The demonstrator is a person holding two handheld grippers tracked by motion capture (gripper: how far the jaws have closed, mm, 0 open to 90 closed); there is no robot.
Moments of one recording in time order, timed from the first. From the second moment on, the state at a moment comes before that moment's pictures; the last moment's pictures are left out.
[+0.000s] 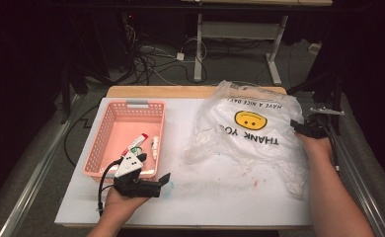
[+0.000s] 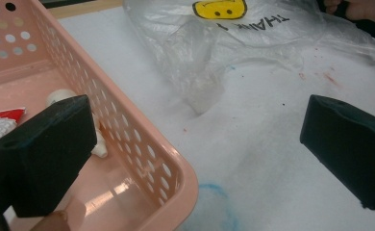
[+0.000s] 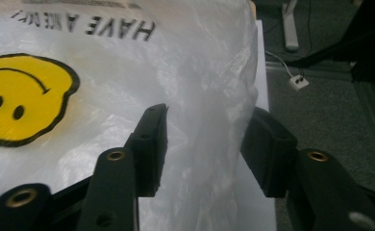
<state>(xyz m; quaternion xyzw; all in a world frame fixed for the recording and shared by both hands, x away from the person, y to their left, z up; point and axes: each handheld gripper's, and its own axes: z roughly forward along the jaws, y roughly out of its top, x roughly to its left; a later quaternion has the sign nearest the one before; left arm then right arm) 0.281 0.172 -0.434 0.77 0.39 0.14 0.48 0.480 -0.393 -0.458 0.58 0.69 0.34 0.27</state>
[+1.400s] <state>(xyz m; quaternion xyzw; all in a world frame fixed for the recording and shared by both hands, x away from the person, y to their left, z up) 0.260 0.175 -0.439 0.77 0.38 0.14 0.49 0.289 -0.383 -0.475 0.54 0.74 0.31 0.24</state>
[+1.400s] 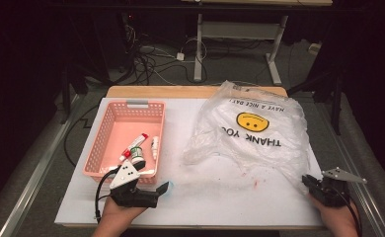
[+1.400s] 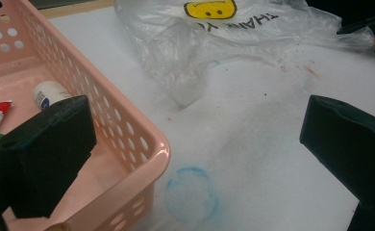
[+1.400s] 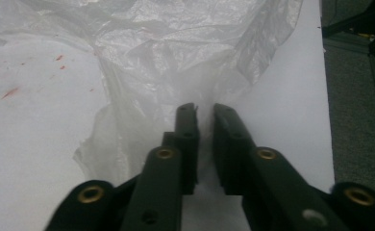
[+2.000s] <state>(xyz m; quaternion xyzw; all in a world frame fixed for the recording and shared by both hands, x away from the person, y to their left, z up) 0.263 0.184 -0.436 0.76 0.39 0.15 0.50 0.255 -0.320 -0.465 0.45 0.80 0.33 0.21</state>
